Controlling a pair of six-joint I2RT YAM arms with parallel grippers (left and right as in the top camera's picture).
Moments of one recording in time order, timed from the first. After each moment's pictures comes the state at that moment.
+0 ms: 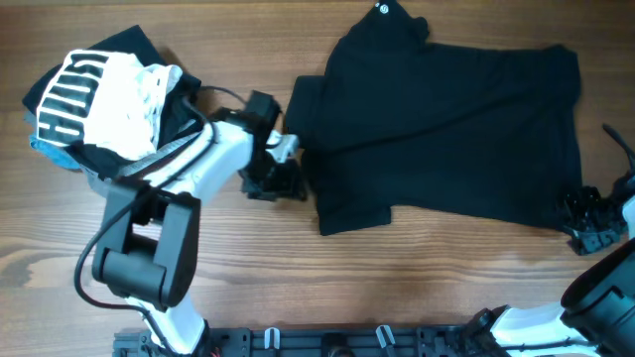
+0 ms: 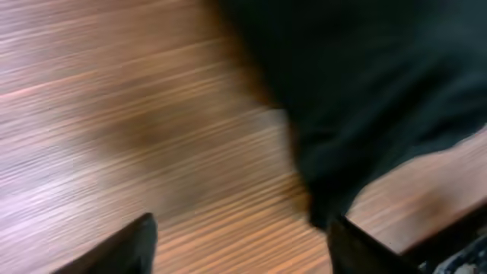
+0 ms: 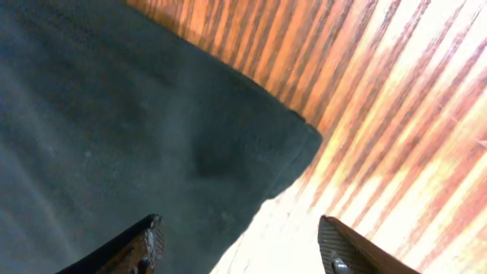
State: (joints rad) left arm -0.38 1.88 1.20 -0.90 0.41 -0.16; right arm -0.79 1.69 0.97 -0.75 -0.06 0.45
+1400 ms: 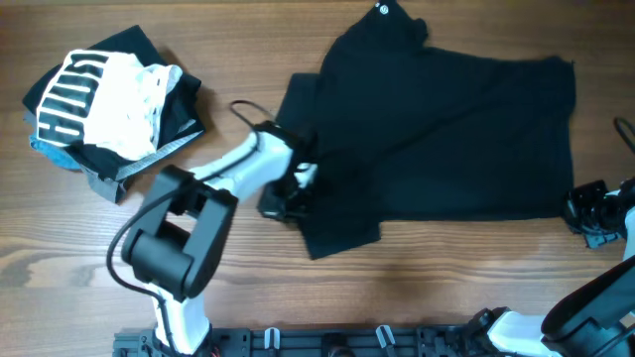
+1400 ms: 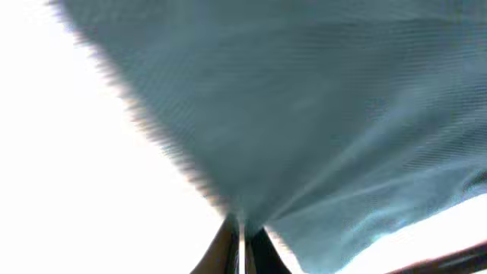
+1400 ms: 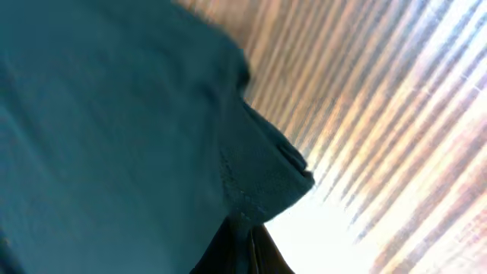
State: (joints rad) left arm -0.50 1.97 1.21 -1.05 0.26 -0.24; right arm -0.79 1.54 0.98 -0.83 -0.15 0.45
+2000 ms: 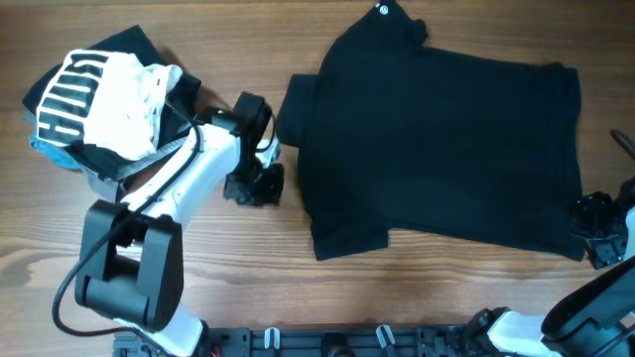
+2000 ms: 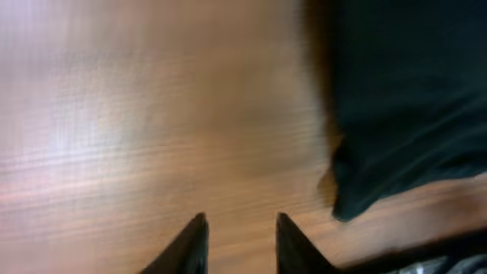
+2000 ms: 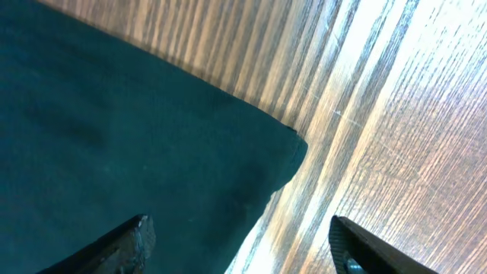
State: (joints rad) left arm -0.34 1.77 1.21 -1.07 0.26 -0.24; right arm -0.79 1.54 0.99 -0.89 0.10 0.46
